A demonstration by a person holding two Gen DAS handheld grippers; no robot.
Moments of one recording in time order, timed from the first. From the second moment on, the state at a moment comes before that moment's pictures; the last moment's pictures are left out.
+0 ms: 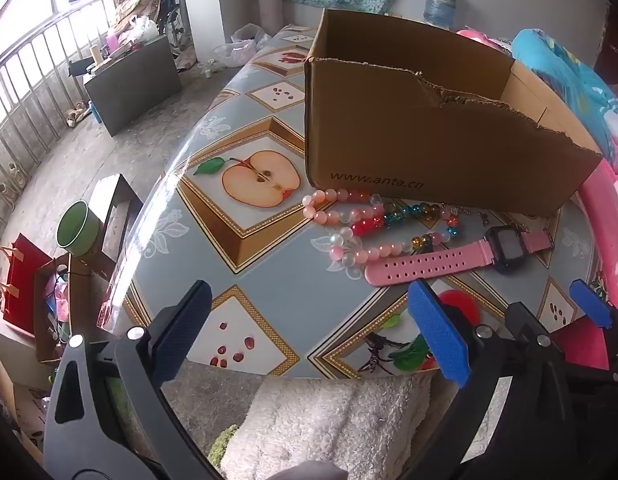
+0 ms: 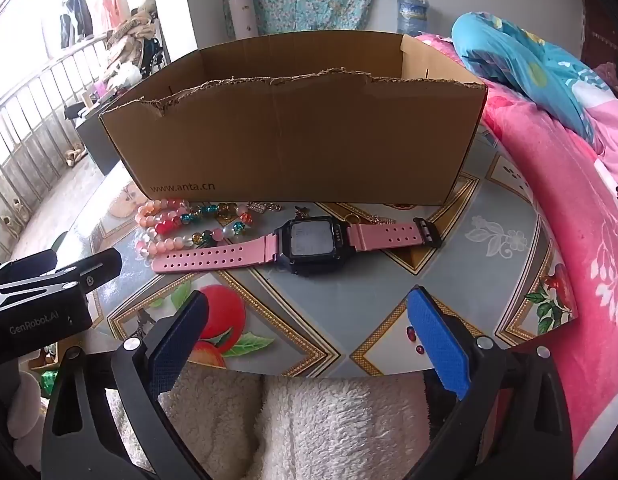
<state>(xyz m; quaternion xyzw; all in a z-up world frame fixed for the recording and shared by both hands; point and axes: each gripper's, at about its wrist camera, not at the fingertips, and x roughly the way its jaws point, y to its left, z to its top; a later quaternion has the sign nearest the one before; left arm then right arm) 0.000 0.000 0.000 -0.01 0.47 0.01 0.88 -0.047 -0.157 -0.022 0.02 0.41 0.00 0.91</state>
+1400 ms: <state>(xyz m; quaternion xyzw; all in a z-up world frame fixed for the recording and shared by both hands) 0.001 0.001 -0.002 -0.01 0.47 0.00 0.88 -0.043 -0.157 -0.019 0.02 0.42 -0.01 0.91</state>
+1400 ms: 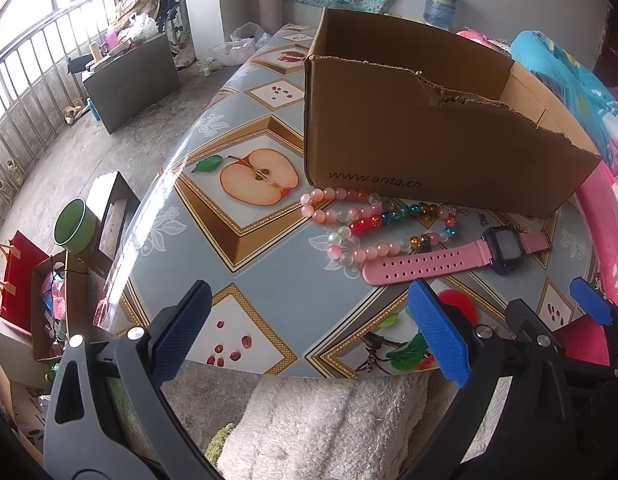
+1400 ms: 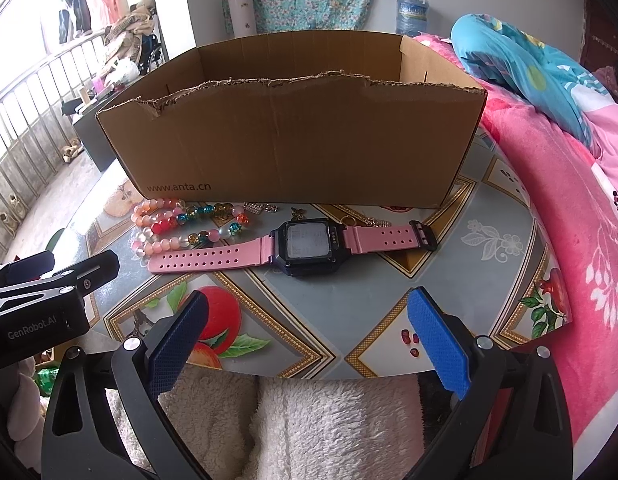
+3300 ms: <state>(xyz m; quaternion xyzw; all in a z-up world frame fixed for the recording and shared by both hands) 0.000 0.004 0.003 -0.01 0.47 0.01 0.88 -0.042 -0.160 -0.012 0.02 0.41 -0.01 0.91</state>
